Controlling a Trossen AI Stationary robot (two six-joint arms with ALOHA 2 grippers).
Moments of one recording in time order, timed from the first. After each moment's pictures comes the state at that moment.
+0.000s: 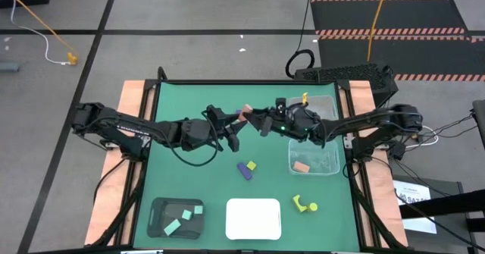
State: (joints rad) left arm -0.11 1.42 0.99 0.22 -0.61 -0.36; right arm -0.01 1.45 0.83 0.73 0.33 0.85
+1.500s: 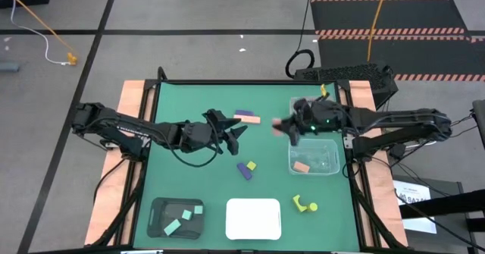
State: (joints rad) left arm -0.13 1.42 0.99 0.15 -0.59 -0.48; right arm -0.04 1.02 0.85 -0.22 0.07 0.70
